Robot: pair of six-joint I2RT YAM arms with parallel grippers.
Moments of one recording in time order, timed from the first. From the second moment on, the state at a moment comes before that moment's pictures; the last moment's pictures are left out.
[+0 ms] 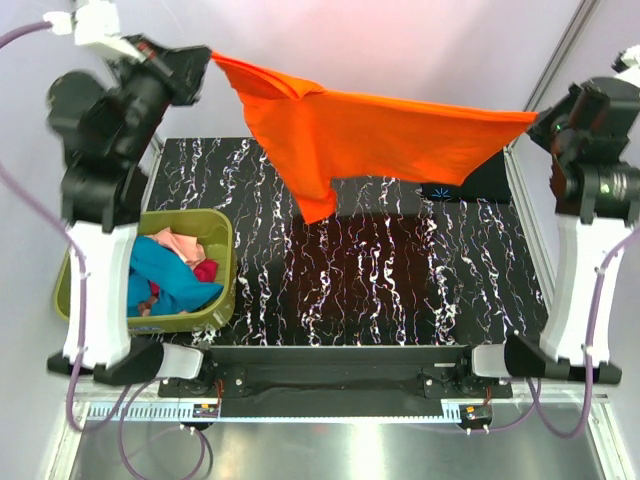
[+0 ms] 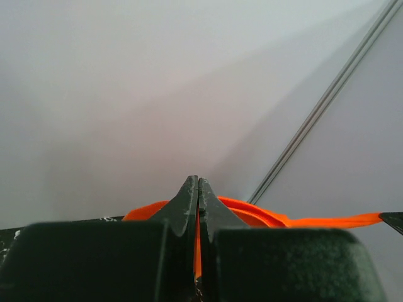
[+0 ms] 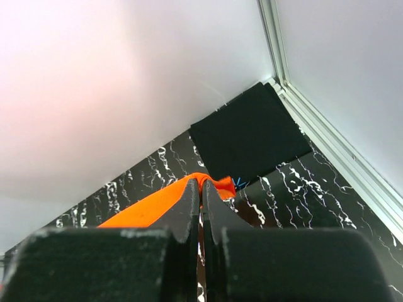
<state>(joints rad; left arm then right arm) -0.20 1.40 2.12 -0.43 0.17 -0.47 -0.09 1.40 2.08 -0.90 0.24 0.47</state>
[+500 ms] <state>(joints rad) -0.21 0.91 1.98 -0.49 0.16 -0.47 -0.09 0.93 1.96 -1.00 0.24 0.49</state>
